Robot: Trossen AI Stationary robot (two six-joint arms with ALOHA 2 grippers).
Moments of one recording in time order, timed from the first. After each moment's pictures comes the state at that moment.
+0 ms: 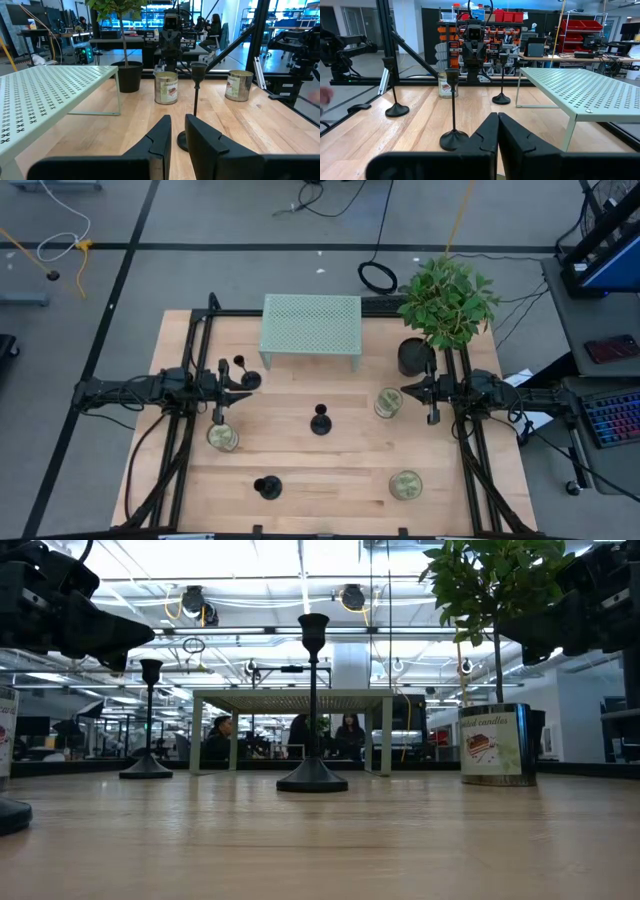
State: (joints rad) left arm 0.00 0.05 0.02 0.01 0.00 -0.01; right arm -0.04 0.00 0.01 0.02 0.00 -0.01
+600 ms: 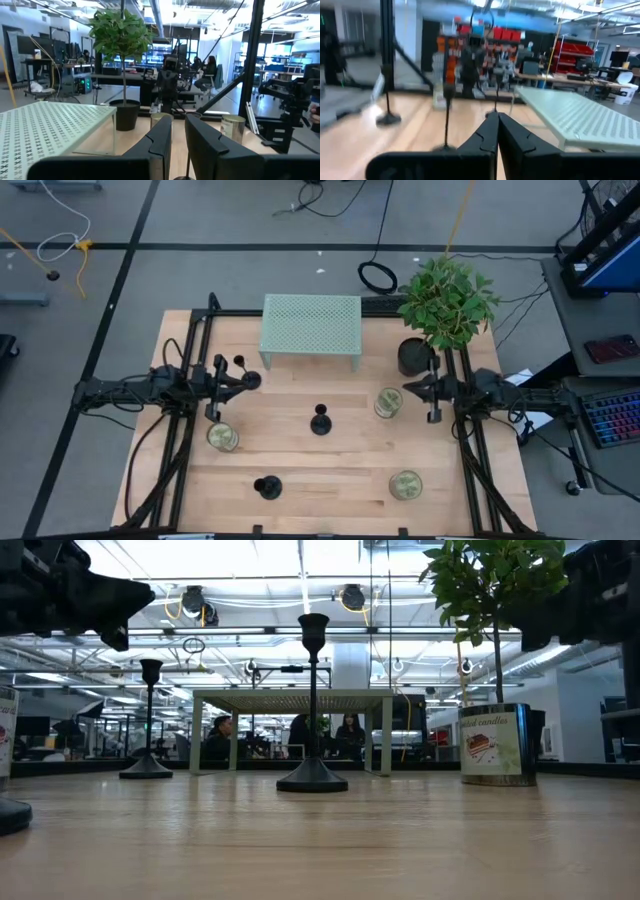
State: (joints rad) left arm 0.00 0.05 0.01 0.23 0.00 -0.06; right arm -0.04 0.00 0.01 0.12 0.00 -0.09
